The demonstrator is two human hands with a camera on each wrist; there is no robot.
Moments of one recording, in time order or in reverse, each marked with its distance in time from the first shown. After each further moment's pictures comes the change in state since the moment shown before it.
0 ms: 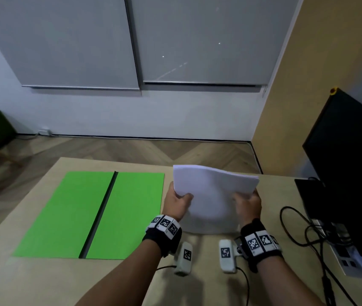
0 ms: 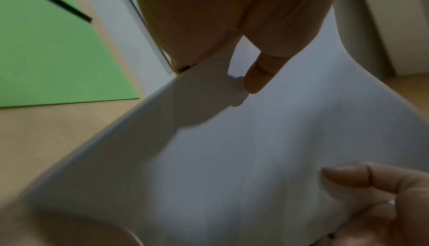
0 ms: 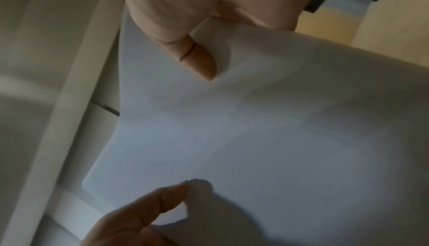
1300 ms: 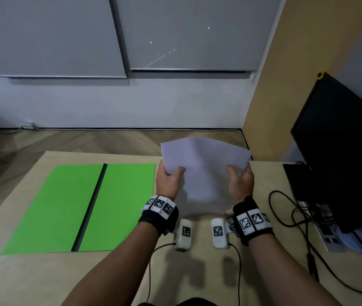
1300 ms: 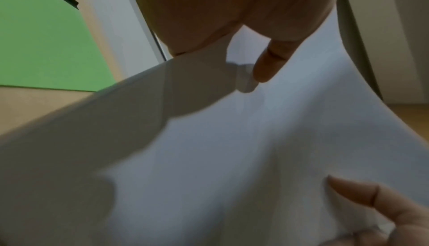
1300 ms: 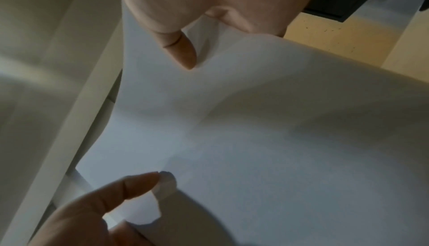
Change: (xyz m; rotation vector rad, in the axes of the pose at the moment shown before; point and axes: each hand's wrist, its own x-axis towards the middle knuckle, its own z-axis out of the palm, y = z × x) left_hand 0.015 0.025 0.017 -0.141 0.102 0.153; right_hand 0.005 -0.029 -0.001 0.162 -0.035 -0.112
